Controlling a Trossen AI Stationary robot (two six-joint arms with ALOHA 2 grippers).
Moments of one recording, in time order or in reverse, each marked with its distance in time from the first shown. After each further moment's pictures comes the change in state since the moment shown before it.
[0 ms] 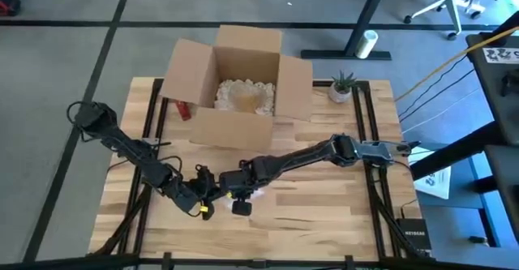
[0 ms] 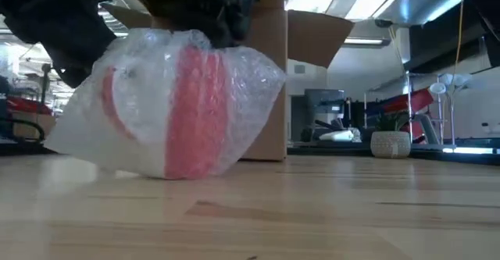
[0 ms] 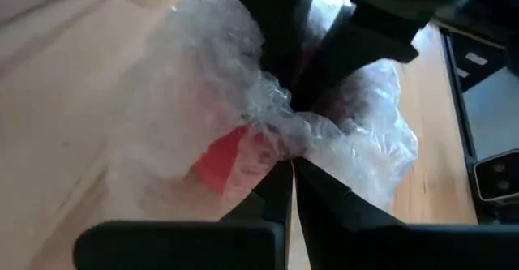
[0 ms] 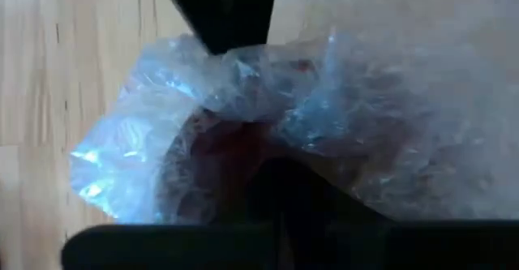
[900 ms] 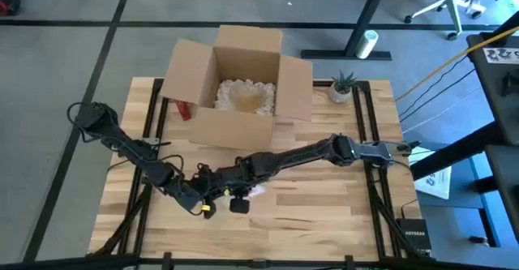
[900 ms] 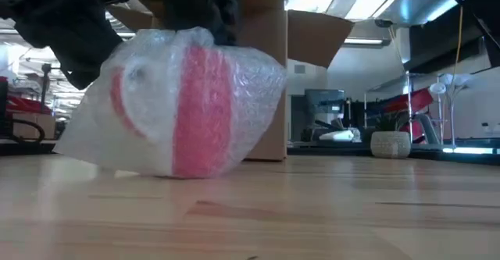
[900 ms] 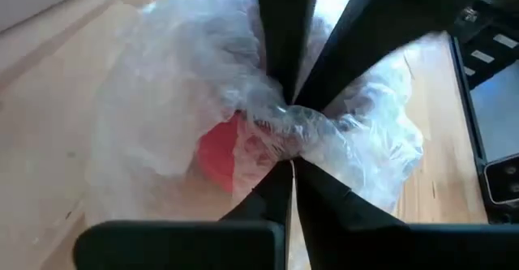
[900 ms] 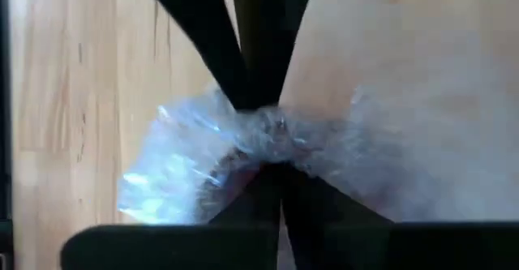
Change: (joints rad) left arm 0.021 0.001 0.000 0.007 0.009 0.027; right arm -0.013 0.015 0.172 -0.127 0.005 -0.052
